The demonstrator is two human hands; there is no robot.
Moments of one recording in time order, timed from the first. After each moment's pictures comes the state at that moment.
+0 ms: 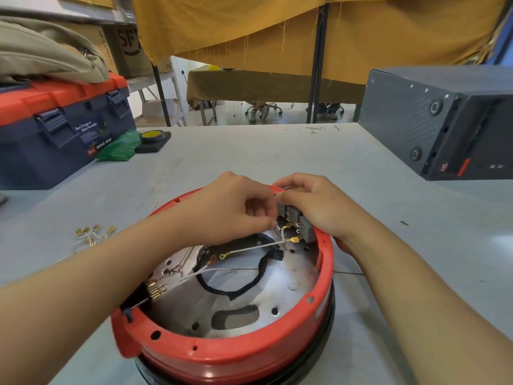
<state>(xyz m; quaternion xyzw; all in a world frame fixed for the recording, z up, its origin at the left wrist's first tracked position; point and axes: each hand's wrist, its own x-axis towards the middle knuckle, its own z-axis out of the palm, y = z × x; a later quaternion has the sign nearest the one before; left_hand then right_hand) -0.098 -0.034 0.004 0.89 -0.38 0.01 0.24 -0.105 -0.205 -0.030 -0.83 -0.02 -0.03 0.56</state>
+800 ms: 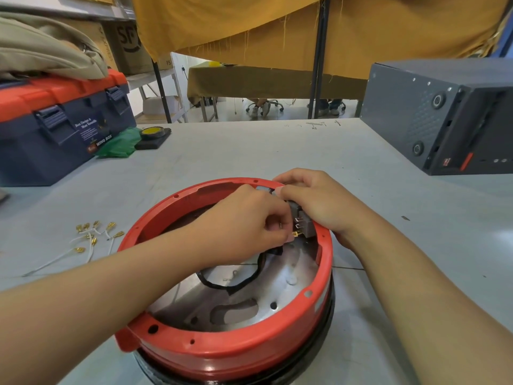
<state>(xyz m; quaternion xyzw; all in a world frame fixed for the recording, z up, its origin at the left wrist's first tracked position) -0.120 -0.053 -0.007 0.90 -0.38 0.01 0.21 -0.108 -0.204 -0.027 -0.82 -0.02 -0.01 0.57</state>
